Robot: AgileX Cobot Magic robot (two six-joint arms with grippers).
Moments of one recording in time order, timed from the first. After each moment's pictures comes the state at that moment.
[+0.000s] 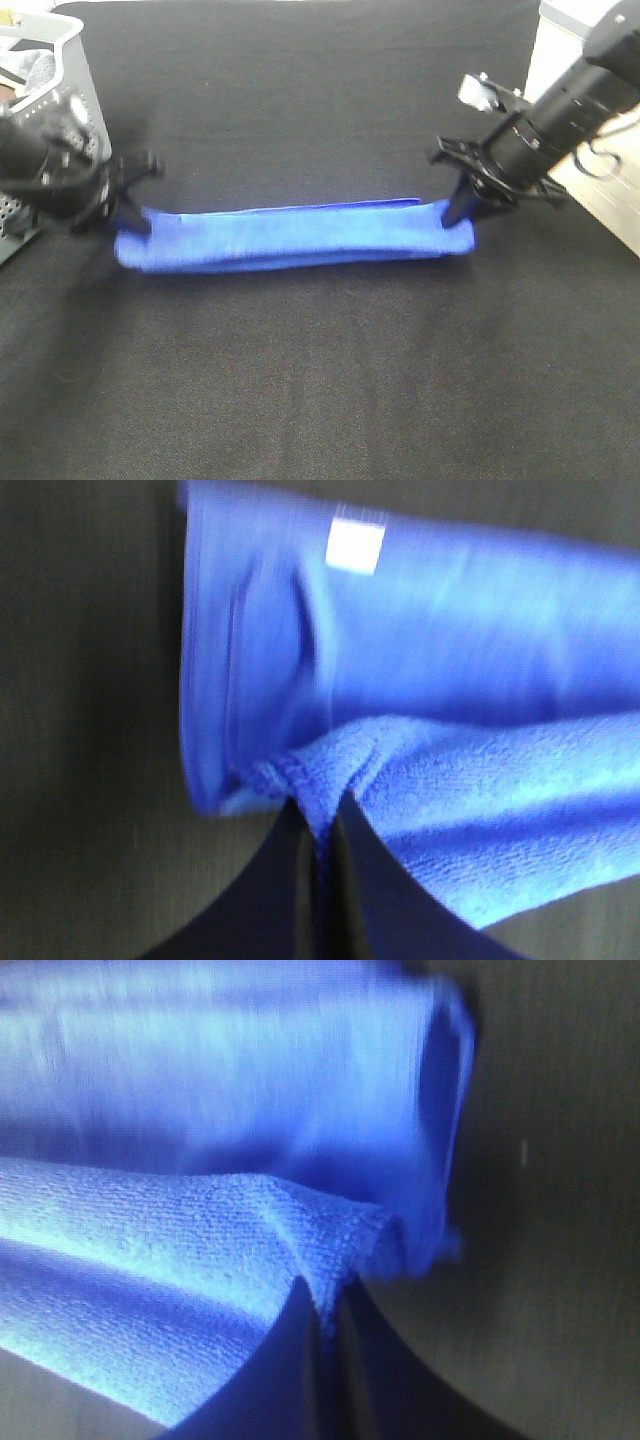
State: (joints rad) left arm -0.16 1.83 -1.02 -0.78 0.43 0.27; right arm 0.13 2.04 -1.32 0.63 0.78 -0.31
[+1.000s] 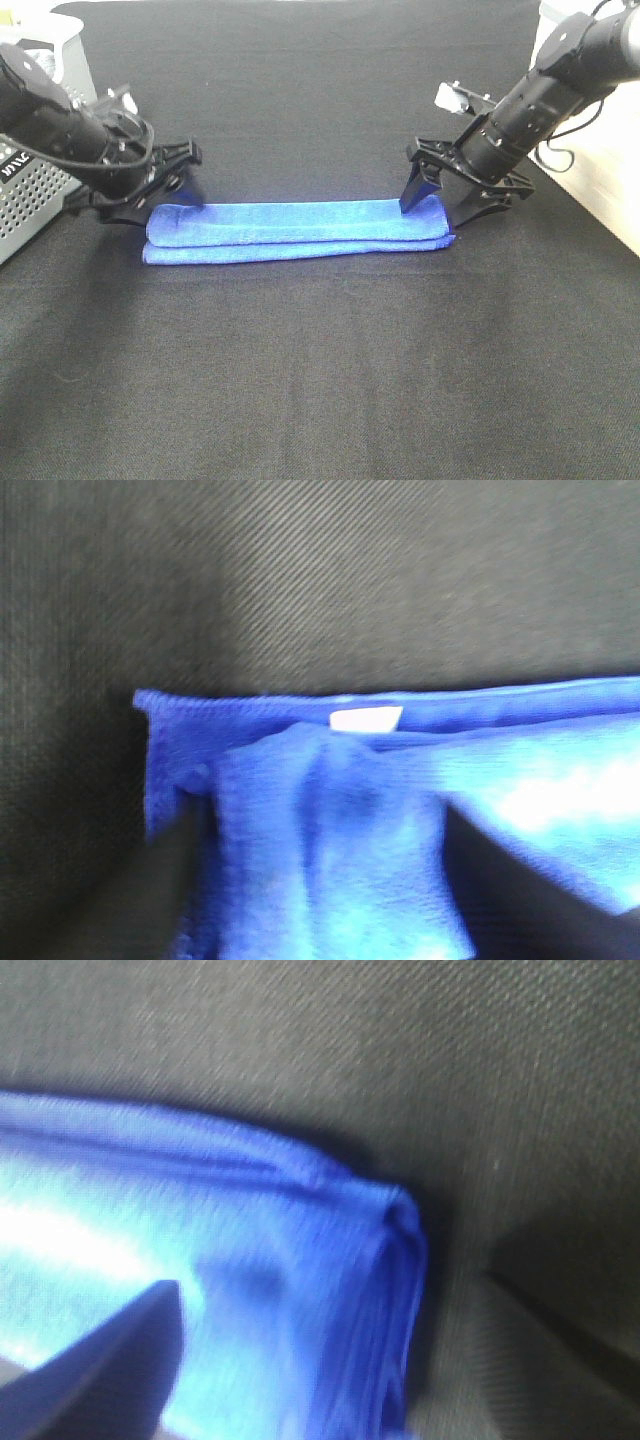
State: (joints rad) left arm -0.16 2.12 -1.32 -0.74 0.49 0.26; right arm 0.13 2.25 -1.57 0.60 0.83 -0.31
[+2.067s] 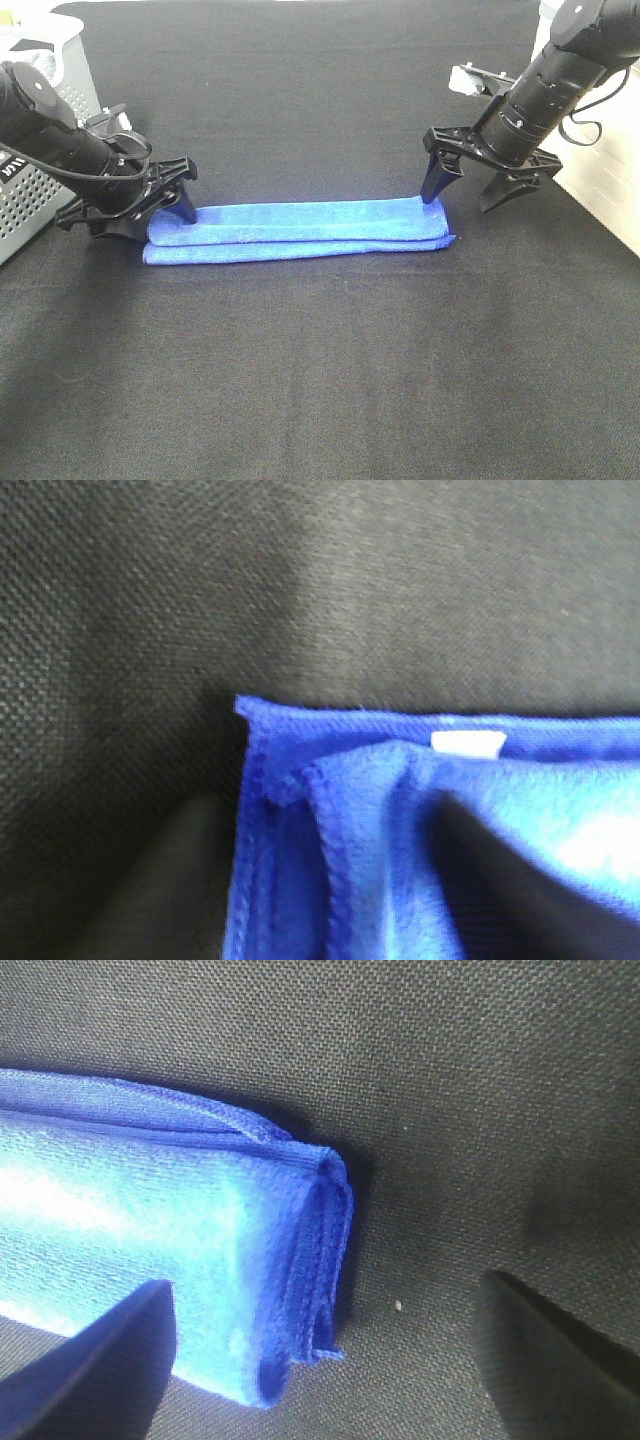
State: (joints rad) left arm -0.16 2.19 -1.33 -0.65 0.45 0.13; right arm 0.13 2.18 -1.57 0.44 0.85 -0.22
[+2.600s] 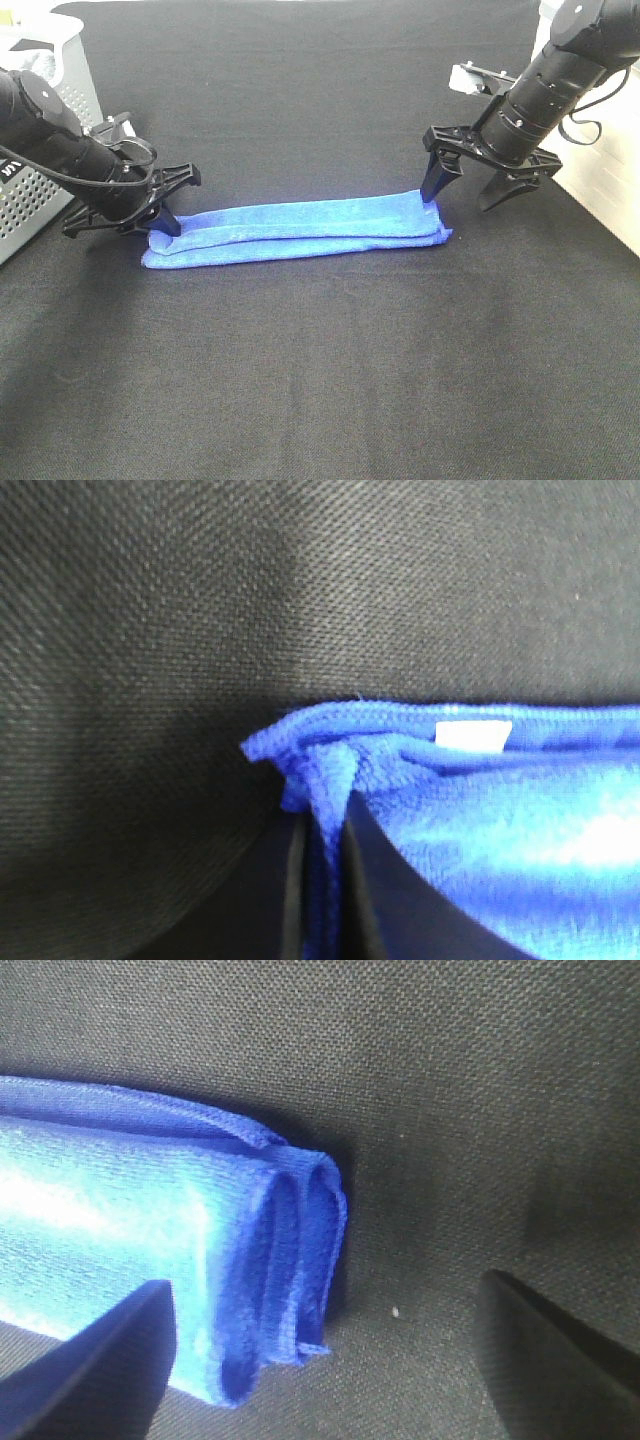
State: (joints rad) left arm -0.16 2.18 -1.33 -0.61 0.46 0.12; right arm 0.13 2.18 -1.57 0.44 0.84 -0.22
